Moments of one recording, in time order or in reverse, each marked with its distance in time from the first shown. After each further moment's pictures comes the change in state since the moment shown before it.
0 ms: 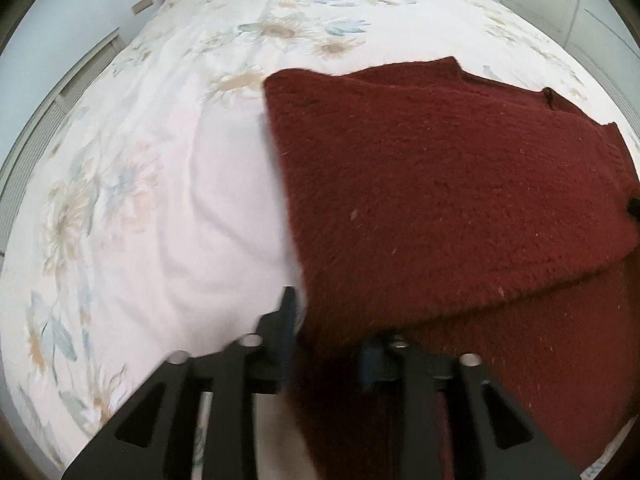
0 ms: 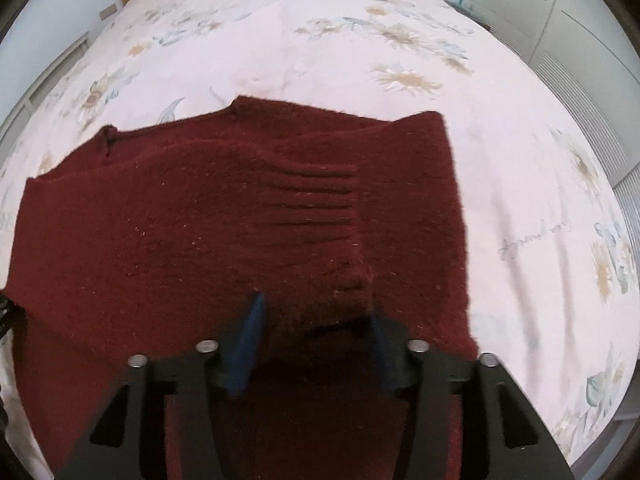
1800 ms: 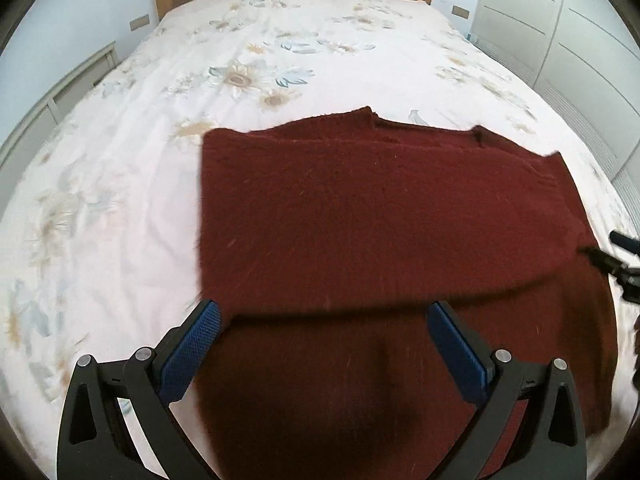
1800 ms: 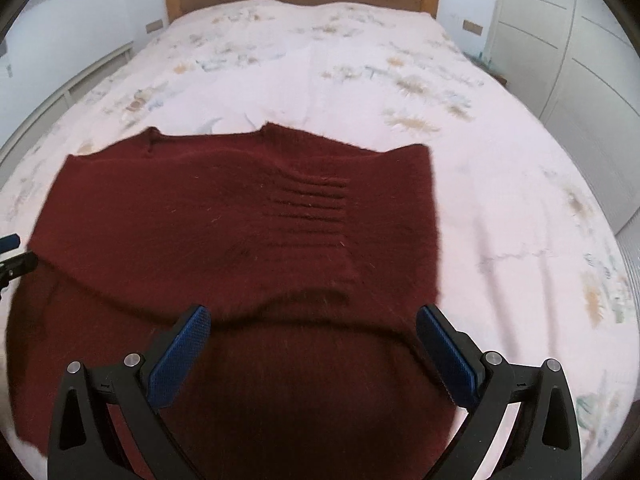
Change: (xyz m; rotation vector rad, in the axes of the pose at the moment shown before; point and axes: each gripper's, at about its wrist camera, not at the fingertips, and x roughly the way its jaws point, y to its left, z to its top) left arm -0.046 -0.029 -0.007 -0.027 -0.150 -0.108; right arm -0.044 -0.003 -0.051 -0.132 -0.193 0.042
